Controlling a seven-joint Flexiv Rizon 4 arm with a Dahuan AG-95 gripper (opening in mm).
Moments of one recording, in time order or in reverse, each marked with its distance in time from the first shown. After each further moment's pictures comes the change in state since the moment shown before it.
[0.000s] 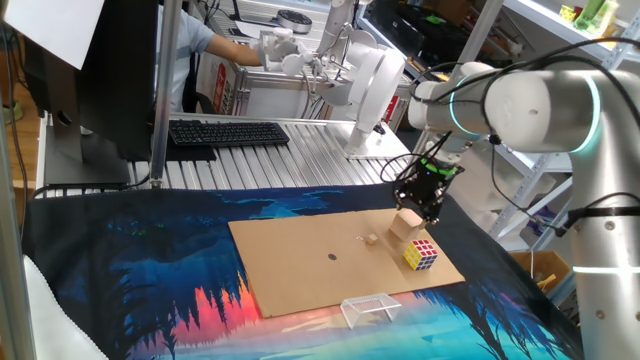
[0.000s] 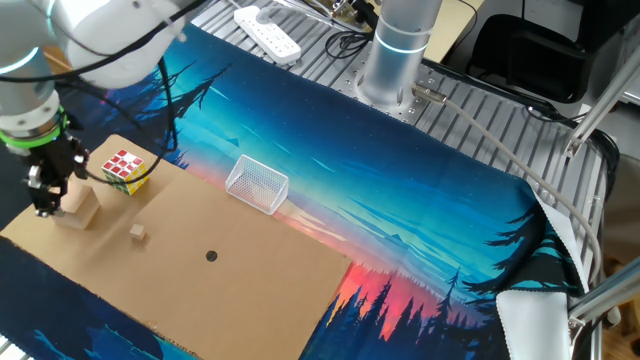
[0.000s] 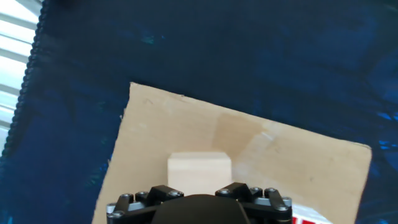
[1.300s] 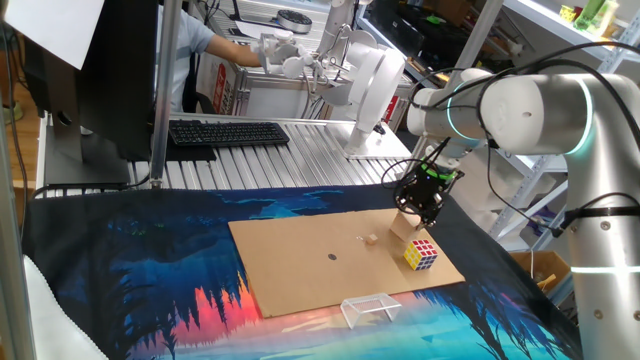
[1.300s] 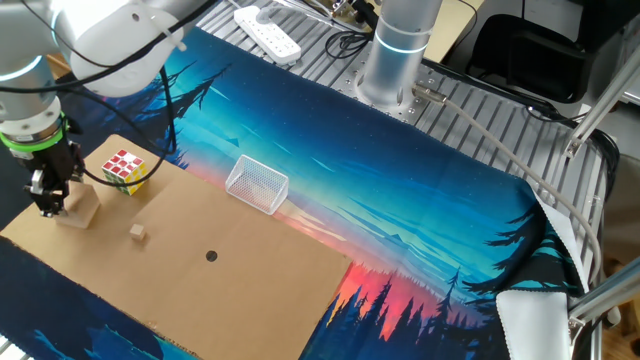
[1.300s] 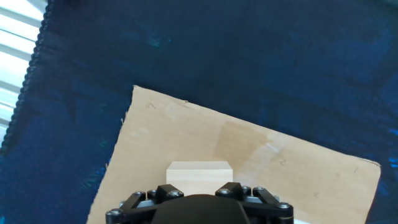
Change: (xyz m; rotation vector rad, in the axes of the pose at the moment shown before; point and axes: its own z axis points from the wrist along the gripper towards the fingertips) arm -0.001 -0.006 0.011 -0.016 -0.029 -0.061
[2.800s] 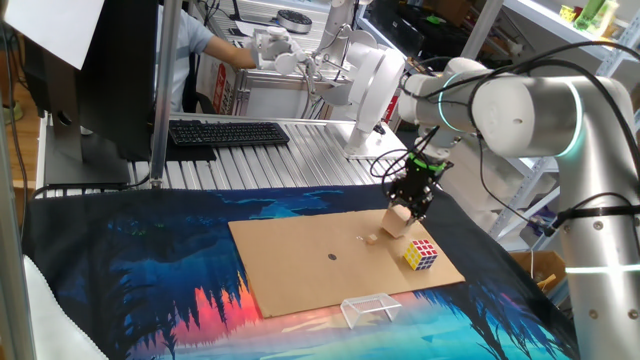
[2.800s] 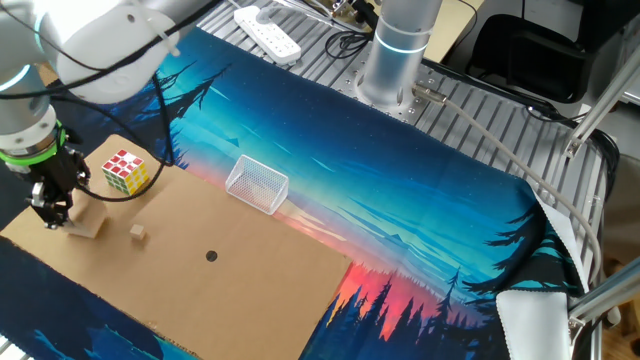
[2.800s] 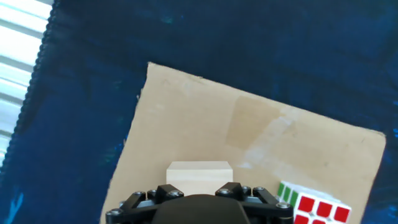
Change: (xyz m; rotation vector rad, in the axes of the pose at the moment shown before) arm 0.032 0.025 -0.011 0.049 0.074 0.023
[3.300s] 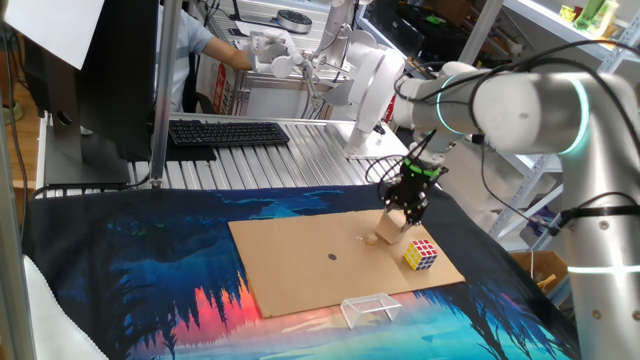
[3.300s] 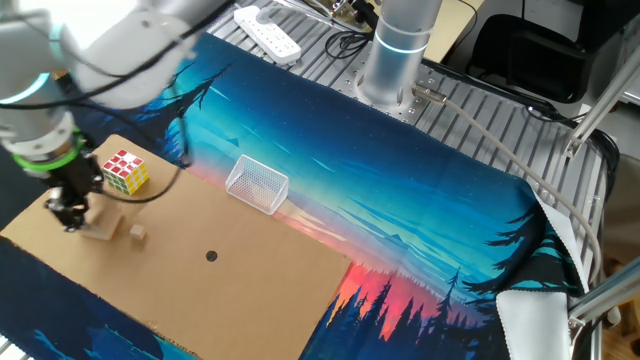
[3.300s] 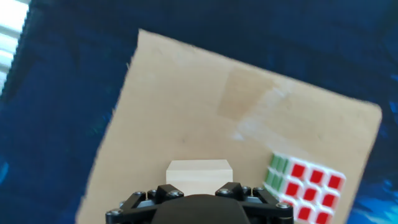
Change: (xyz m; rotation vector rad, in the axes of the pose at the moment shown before) arm 0.033 -0.018 0.008 -0.008 -0.021 -0.006
